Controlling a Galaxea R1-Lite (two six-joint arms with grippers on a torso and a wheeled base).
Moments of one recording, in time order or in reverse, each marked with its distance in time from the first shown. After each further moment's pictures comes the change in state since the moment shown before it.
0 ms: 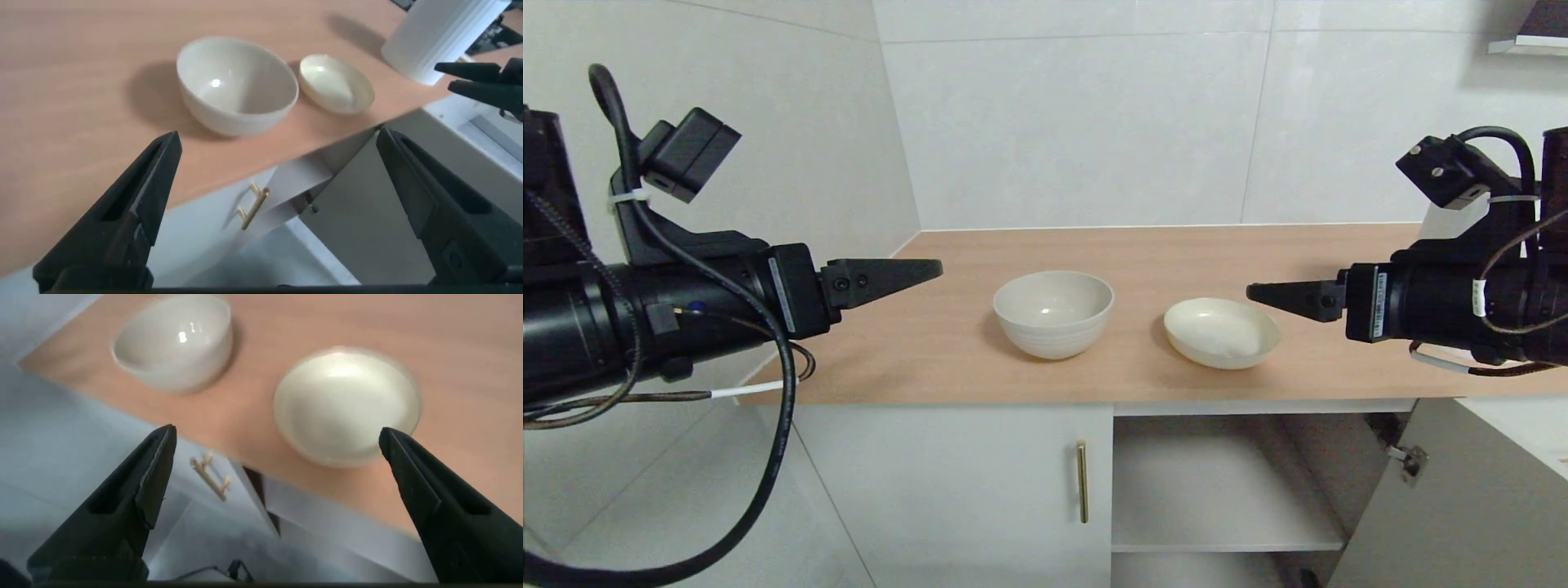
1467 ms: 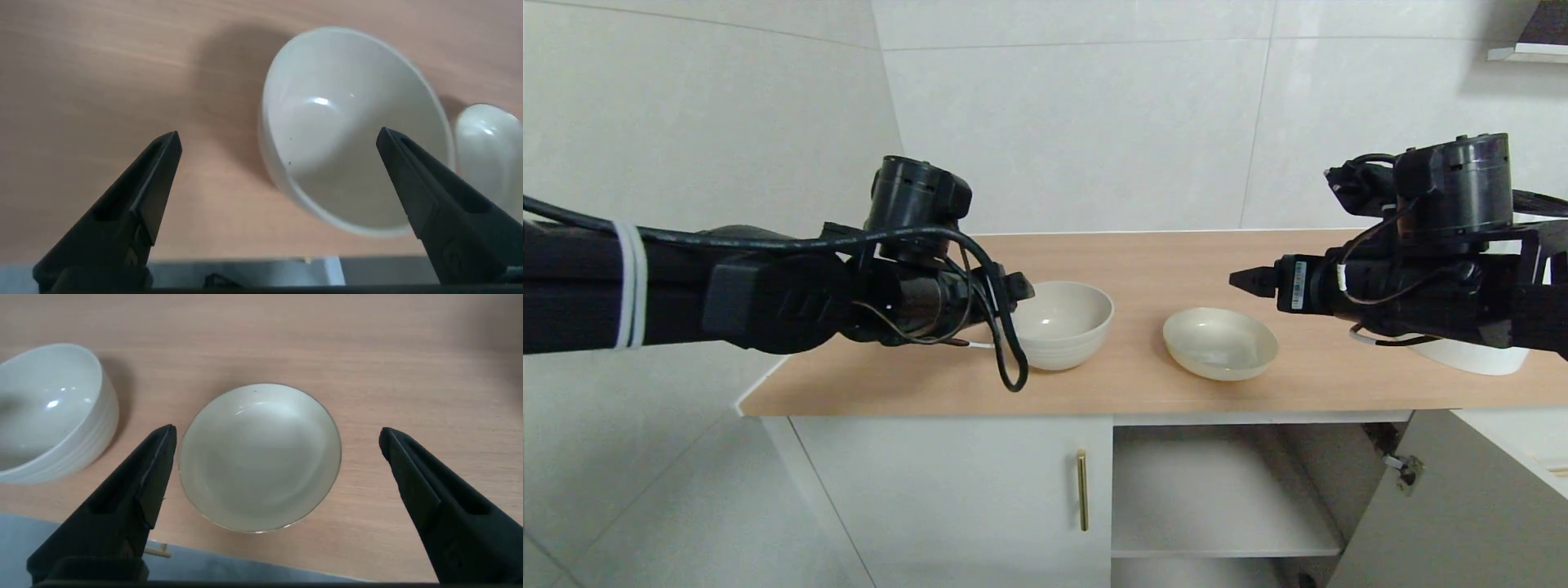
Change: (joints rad) left arm -0.184 0.536 -0.453 0.268 0.579 -0.290; right arm -0.019 0.227 -0.144 -0.011 -0.292 0.069
